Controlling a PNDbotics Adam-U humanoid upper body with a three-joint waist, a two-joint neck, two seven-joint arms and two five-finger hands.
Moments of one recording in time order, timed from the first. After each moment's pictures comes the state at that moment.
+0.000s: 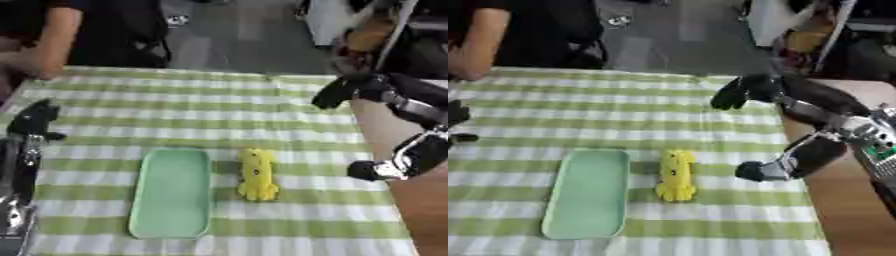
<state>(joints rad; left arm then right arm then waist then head) -0.08 0.29 0.23 -1.66 -0.14 -0.15 0.18 -0.60 -0.65 0.29 -1.79 0.14 -0.35 0.57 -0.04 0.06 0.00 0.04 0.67</state>
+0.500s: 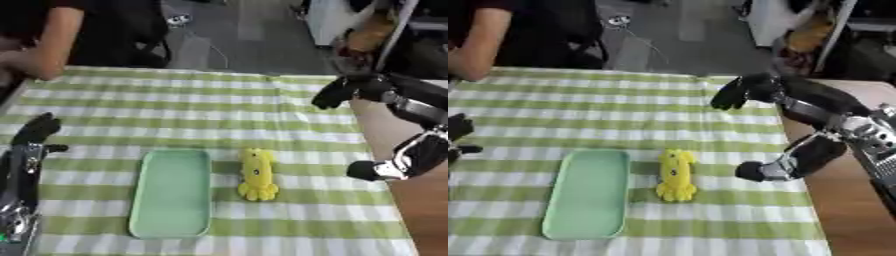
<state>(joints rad) -0.07 0.29 0.23 -1.60 -0.09 -0.18 0.18 -0.60 -0.65 0.29 -1.79 0.14 -0.35 0.57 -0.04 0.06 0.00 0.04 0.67</state>
